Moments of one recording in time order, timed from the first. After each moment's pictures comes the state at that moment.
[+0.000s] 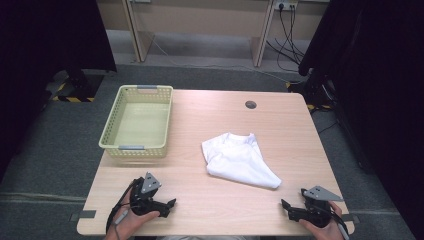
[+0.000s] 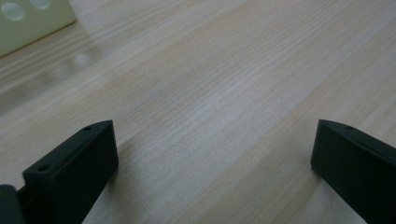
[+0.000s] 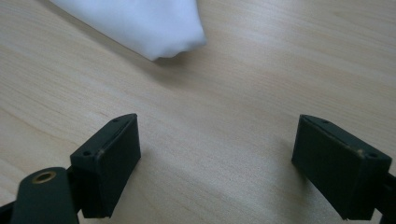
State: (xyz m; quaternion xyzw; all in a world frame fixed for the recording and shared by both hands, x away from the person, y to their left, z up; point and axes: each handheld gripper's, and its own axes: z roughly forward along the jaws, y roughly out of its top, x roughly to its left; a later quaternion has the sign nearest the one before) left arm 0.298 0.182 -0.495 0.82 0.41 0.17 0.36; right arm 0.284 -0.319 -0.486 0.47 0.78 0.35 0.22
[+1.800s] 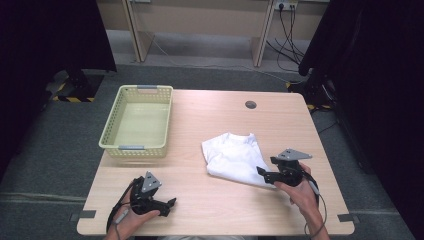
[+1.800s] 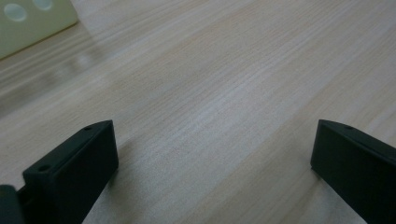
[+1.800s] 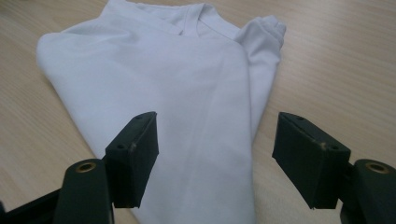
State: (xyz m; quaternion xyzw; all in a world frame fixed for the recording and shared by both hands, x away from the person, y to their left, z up) left arm 0.300 0.182 -0.495 0.82 0.41 0.17 0.36; right arm 0.377 -0.249 -0.447 0.40 0.81 0.38 0.19
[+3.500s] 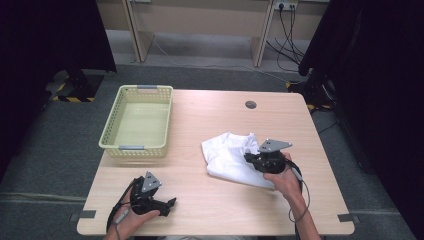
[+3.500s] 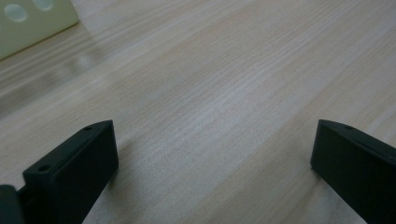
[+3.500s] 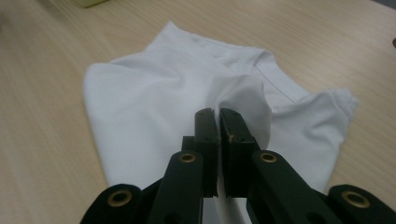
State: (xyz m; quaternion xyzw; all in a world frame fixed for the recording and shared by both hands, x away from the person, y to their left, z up) left arm 0.300 0.182 -0.495 0.82 0.41 0.17 0.36; right arm 0.398 -0.206 -0.435 0.30 0.85 0.40 0.18
